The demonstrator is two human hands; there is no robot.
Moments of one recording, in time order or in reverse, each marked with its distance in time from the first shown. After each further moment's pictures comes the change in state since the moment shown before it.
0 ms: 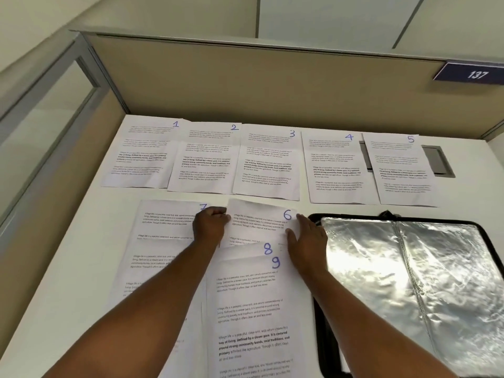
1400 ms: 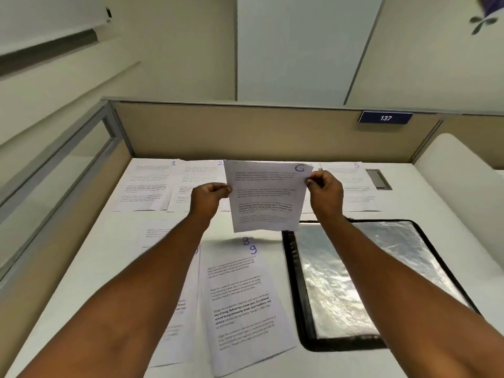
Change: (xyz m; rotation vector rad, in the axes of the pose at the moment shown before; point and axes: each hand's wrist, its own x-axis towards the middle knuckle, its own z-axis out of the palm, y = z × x) left_hand -0.111 0.123 -0.052 -0.281 -0.187 0.337; right_hand 0.001 -0.057 -0.190 0.611 0.420 -0.089
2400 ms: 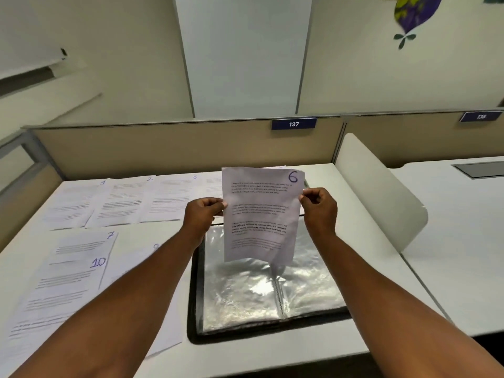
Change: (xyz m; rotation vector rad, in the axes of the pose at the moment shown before) left_hand -0.149 0.019 0.273 0.026 -0.109 0.068; right_hand 0.016 0.105 -0.295 0.128 0.151 0.088
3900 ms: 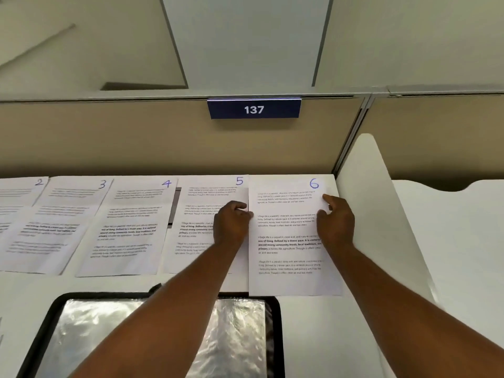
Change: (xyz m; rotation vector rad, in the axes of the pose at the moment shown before) left_hand 0.327 -0.107 0.394 0.430 0.234 -0.245; right_hand 0.427 0.286 -0.008 -0.392 -0.204 0.147
